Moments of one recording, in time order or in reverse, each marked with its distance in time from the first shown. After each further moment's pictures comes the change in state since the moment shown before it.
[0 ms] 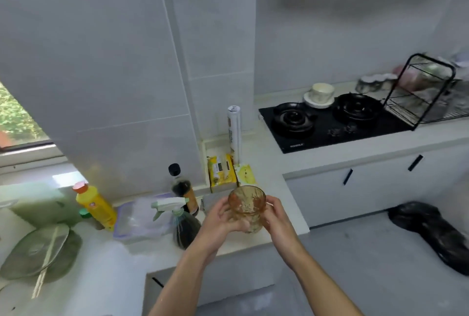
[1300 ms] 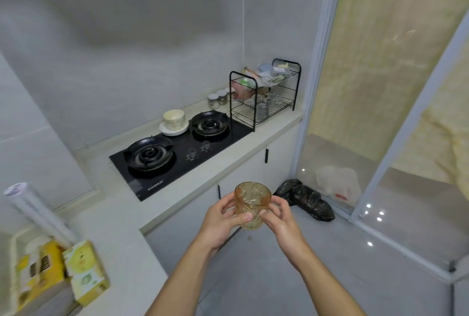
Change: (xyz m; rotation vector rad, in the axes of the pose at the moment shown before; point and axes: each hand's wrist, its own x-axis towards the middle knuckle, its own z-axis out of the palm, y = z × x) left_hand 0.088 0.029 0.397 0.117 -0.567 0.045; right_hand -0.051 -0.001 -0.370 0.215 0.551 -0.146
